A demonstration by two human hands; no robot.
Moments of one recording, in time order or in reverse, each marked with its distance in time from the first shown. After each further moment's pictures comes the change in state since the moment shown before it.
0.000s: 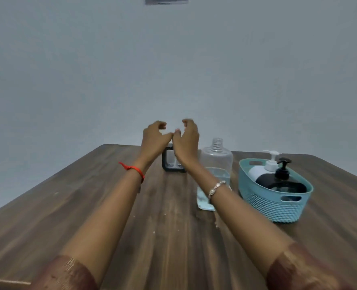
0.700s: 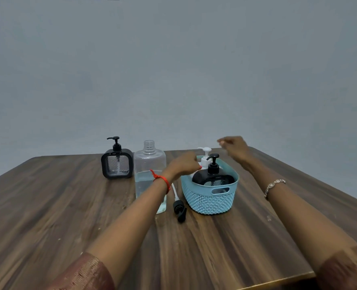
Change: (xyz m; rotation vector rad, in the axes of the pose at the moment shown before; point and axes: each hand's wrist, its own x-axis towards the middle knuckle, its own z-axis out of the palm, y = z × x) left_hand -0.056 0.100 0.179 0.294 -0.773 0.126; right_hand 0.056 0.117 -0.277 -0.371 -0.073 0.252
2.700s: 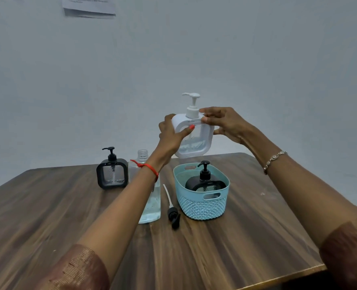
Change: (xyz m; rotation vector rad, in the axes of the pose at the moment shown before) left_hand 0.028 0.005 -0.041 -0.563 0.505 0.232; right_hand 0.007 -0.084 -0.052 0.404 -0.266 -0.153
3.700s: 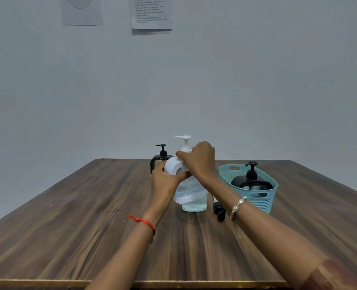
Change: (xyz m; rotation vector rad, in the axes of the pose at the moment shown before) left_hand -0.144 -0.041 -0.107 -0.060 0.449 -0.168; right_hand -0.058 -0.005 0.225 -0.206 0.351 -0.090
